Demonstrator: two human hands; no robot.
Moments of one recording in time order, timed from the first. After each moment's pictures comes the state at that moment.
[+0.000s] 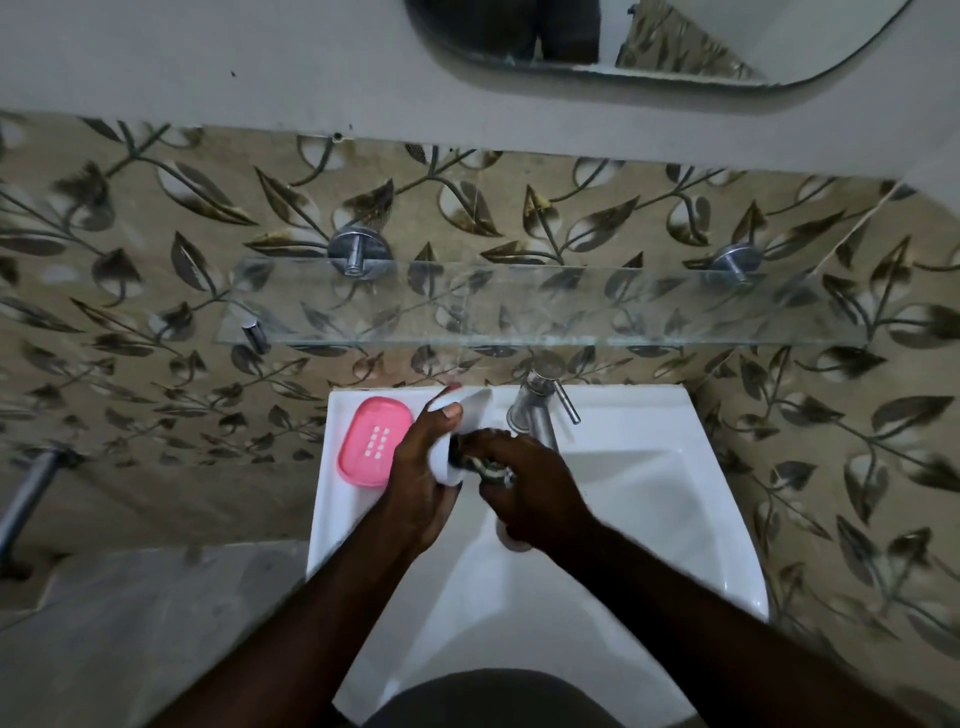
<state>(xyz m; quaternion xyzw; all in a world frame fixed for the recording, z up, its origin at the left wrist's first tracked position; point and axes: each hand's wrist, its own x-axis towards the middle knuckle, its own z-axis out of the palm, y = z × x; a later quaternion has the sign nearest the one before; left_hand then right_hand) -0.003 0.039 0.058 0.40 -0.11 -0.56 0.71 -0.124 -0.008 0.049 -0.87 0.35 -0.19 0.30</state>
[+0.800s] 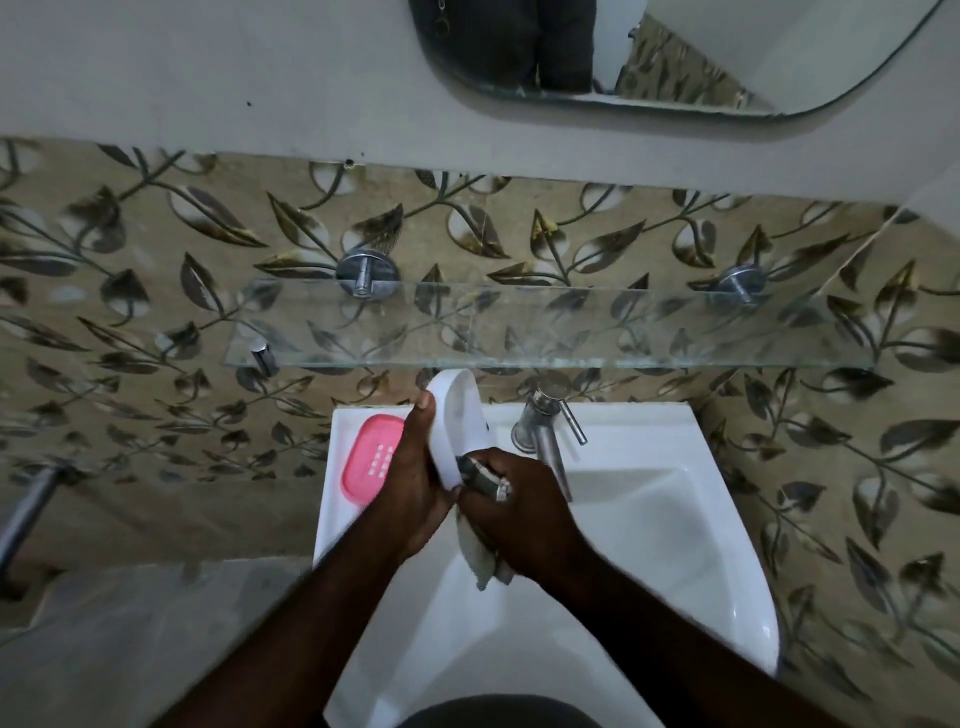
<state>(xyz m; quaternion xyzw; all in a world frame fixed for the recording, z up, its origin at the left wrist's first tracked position) 0.018 0.030 0.057 0.42 -0.09 -0.62 0.66 -0.106 0.004 0.061 -0.76 0.42 -0.23 0.44</state>
